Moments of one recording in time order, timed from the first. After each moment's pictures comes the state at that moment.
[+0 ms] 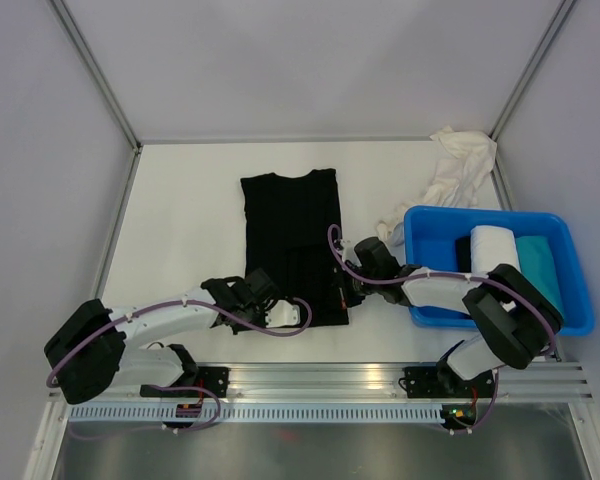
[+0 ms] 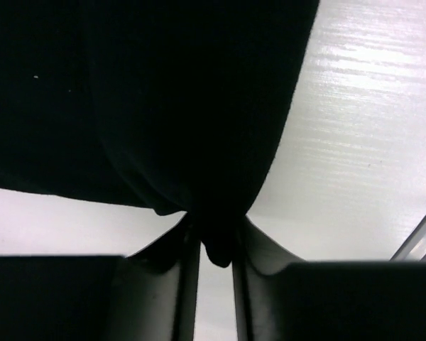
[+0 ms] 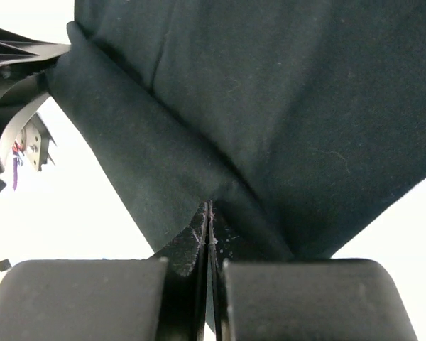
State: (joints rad) left arm -0.89 1.23 0.57 -0.62 -0.05 0.63; right arm 0.68 1.51 0.58 0.12 -0.52 0.50
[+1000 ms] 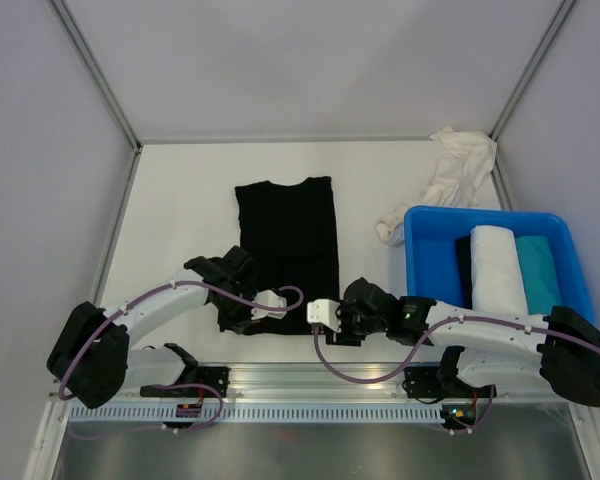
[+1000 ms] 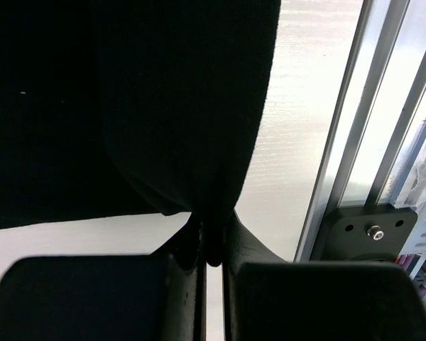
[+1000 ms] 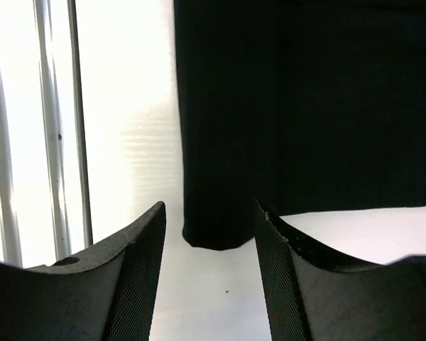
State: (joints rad) left arm -0.62 1.24 0.66 -0.88 0.35 0.86; right arm 1.07 1.11 0.54 -0.20 -0.20 -0.46
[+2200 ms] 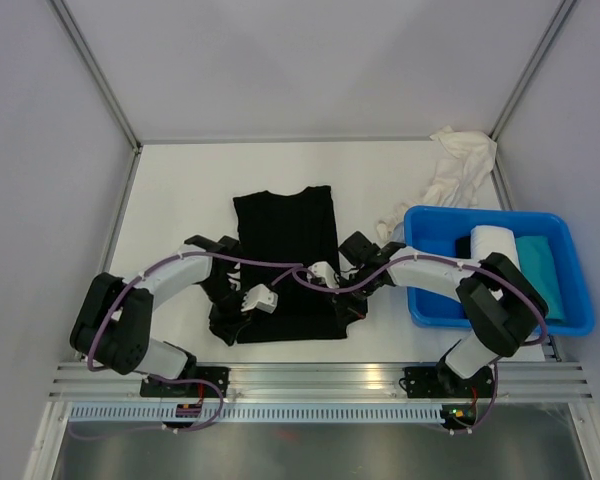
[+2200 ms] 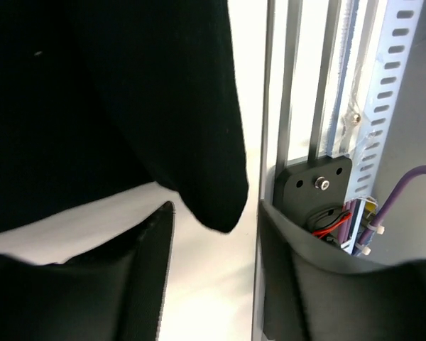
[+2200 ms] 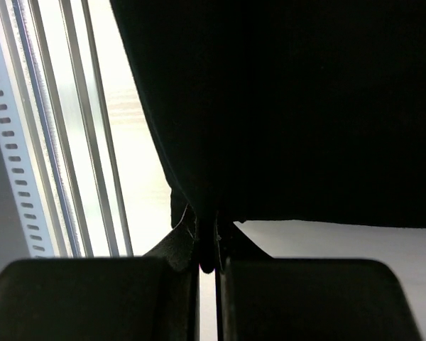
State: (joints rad) left arm -0.44 1.44 0.77 -1.15 0.52 1.16; right arm 0.73 1.58 0.84 -0.56 -0.67 -0.53
